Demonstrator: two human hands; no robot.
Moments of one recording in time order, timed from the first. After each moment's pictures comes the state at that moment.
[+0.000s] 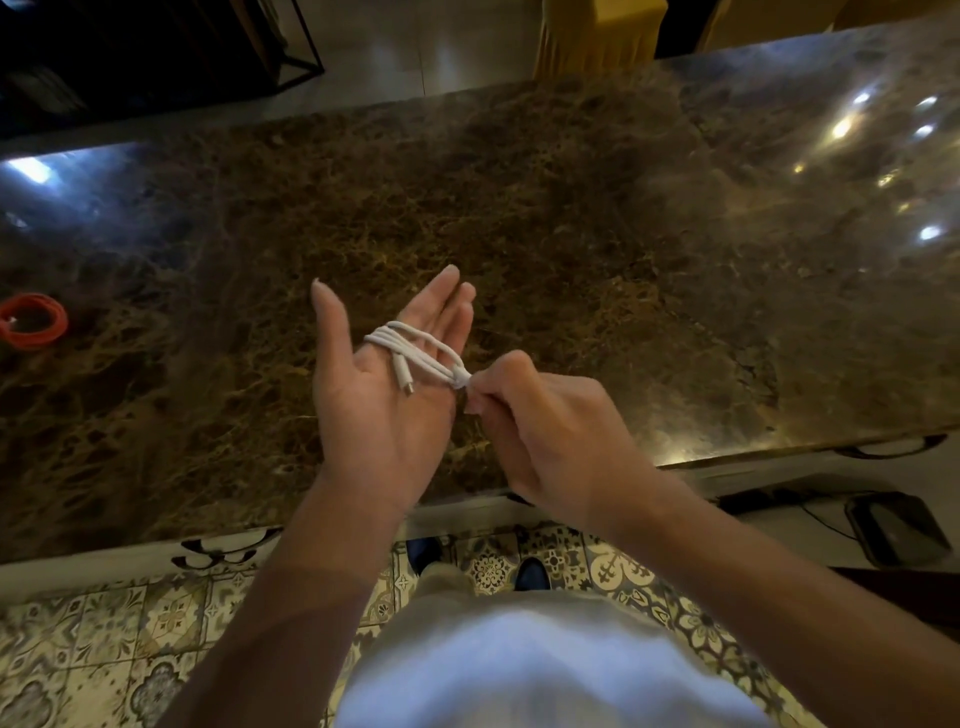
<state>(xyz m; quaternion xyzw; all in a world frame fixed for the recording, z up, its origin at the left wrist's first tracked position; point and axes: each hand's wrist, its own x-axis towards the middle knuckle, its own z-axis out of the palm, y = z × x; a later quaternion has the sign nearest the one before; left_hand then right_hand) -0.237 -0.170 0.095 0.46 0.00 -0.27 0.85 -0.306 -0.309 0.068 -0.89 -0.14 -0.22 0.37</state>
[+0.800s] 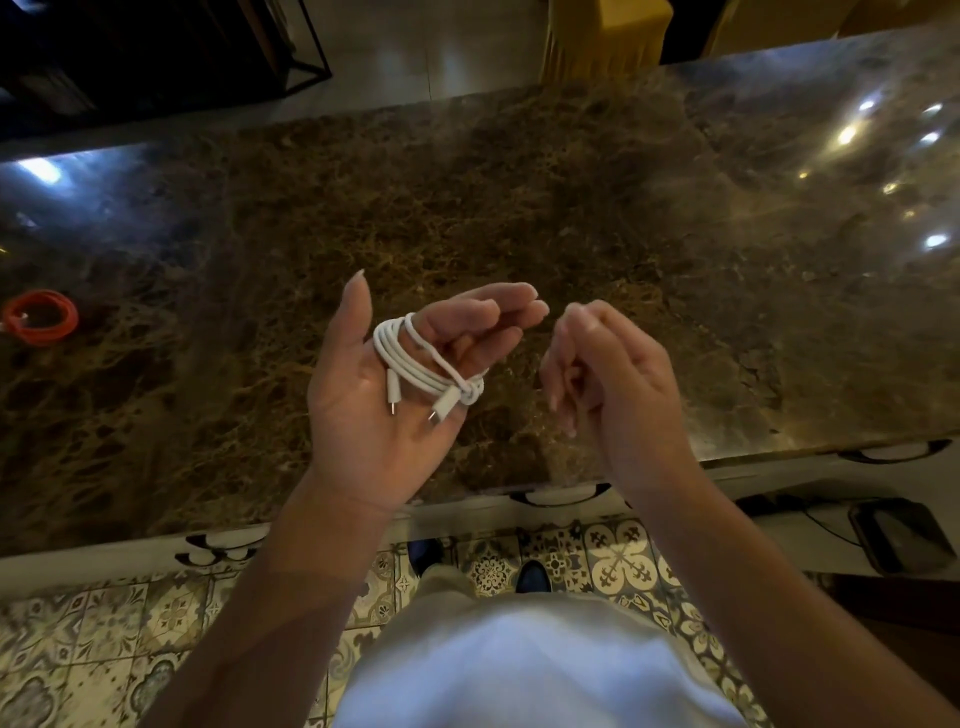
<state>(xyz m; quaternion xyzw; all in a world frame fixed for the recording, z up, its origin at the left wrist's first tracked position) -0.234 -0.160 0.102 0.29 -0.14 -0.38 0.87 -0.308 -0.327 0.075 -0.60 0.06 -0.12 0.79</state>
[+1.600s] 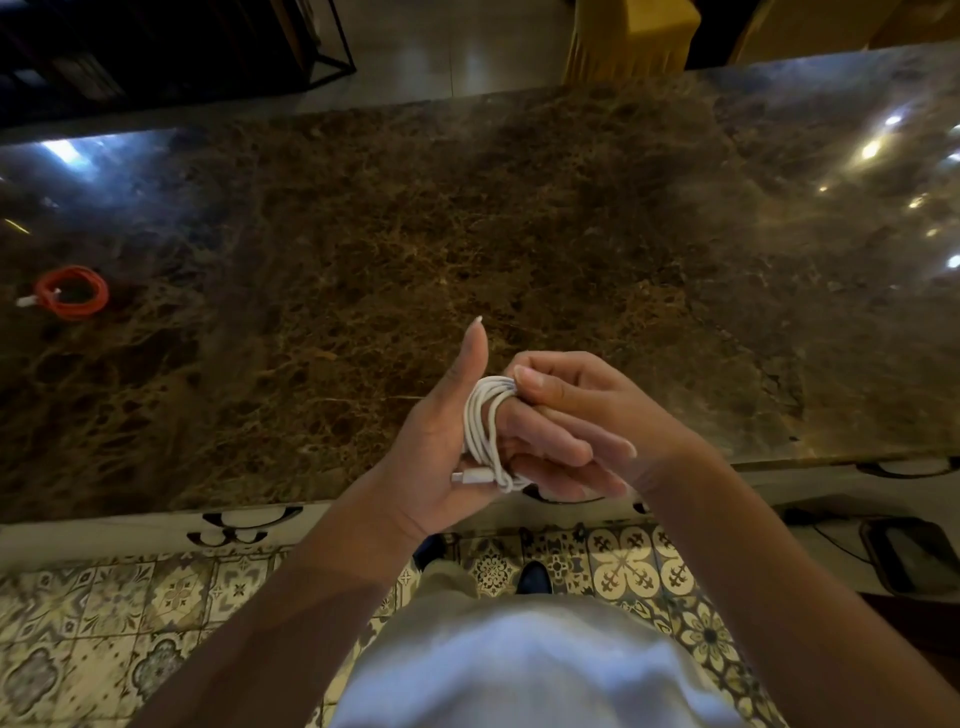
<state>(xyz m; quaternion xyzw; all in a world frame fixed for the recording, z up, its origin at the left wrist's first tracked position) -0.252 -0.159 0.078 0.23 -0.20 -0.60 0.74 -0.293 -0.325 0.065 -0.55 -0.04 0.20 0.81</state>
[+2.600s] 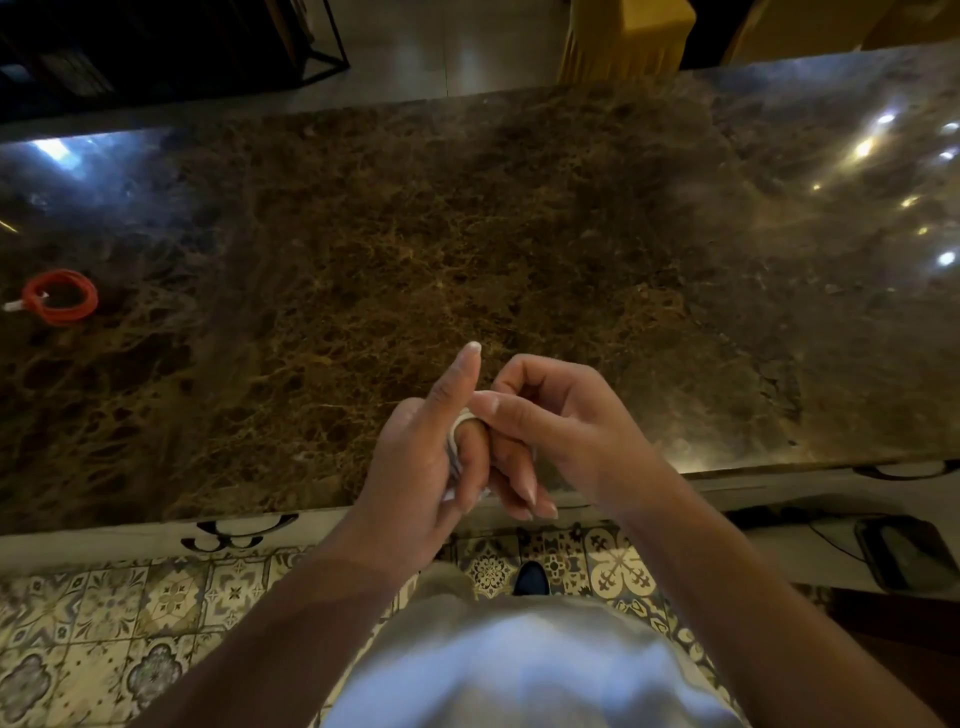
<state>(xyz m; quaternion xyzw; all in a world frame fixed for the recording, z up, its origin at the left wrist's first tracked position) -0.268 -0.140 0.081 0.57 -0.07 -0.35 0.74 -0.302 -0.295 0.081 -0.55 -0.03 0.08 0.83</state>
